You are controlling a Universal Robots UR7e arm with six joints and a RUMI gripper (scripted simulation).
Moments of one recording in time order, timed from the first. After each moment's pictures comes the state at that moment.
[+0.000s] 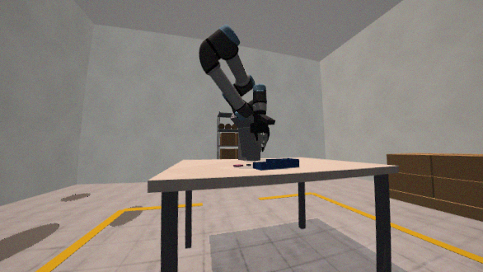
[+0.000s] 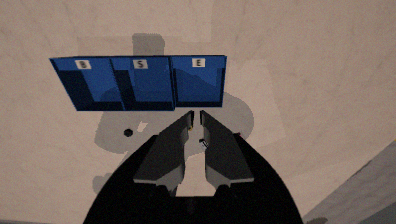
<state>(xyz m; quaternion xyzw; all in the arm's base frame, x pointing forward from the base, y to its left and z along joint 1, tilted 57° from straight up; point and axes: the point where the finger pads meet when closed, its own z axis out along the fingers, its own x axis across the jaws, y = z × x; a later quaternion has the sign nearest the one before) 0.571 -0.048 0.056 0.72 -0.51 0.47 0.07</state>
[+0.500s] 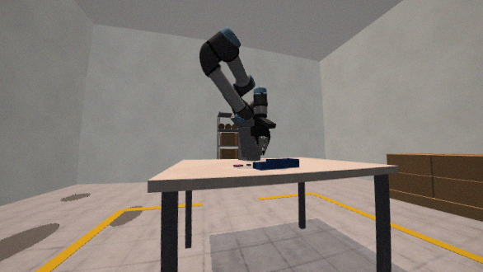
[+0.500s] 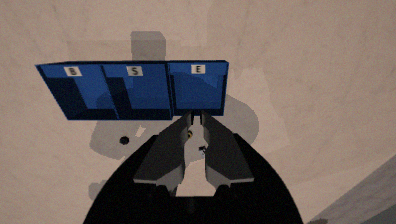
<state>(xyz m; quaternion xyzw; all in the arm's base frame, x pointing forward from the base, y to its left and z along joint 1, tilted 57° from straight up) 0.588 -0.057 0.049 0.72 -0.51 0.47 0.07</state>
